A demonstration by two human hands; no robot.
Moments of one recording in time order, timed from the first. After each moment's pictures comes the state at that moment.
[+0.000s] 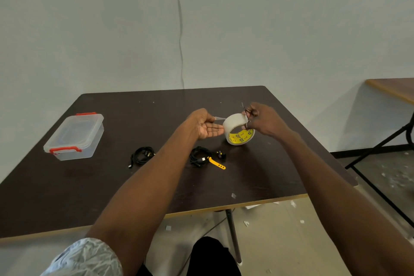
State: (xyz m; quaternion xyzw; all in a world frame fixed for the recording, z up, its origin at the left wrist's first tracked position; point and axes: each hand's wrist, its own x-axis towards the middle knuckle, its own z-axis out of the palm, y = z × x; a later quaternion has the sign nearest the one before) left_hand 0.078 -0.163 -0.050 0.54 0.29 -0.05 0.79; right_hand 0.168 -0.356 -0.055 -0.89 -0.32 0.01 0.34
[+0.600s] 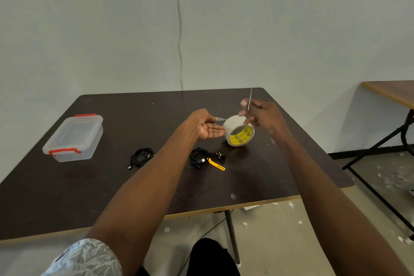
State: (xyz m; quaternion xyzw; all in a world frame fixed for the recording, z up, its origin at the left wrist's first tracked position) left_hand 0.078 -0.163 -0.046 0.55 0.28 -0.06 0.78; right_hand 0.132 -0.354 -0.034 -0.76 -0.23 0.07 0.60
